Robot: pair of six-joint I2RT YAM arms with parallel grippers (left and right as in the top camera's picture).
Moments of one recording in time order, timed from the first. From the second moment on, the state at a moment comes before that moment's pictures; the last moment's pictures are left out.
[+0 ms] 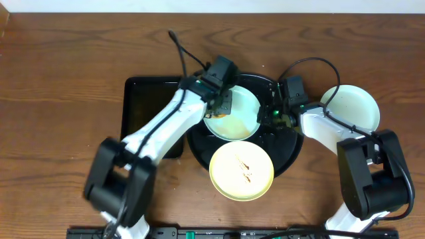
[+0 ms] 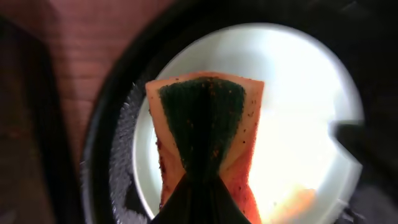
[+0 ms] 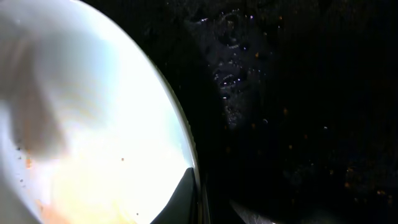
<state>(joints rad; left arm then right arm) -0.54 1.82 1.38 -0.73 -0.06 -0.43 0.29 1.84 0.96 -0.21 -0.31 0.53</state>
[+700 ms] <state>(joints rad) -0.45 1.68 1.38 -0.87 -0.04 -0.43 0.29 1.58 0.95 -0.29 -0.04 0.32</state>
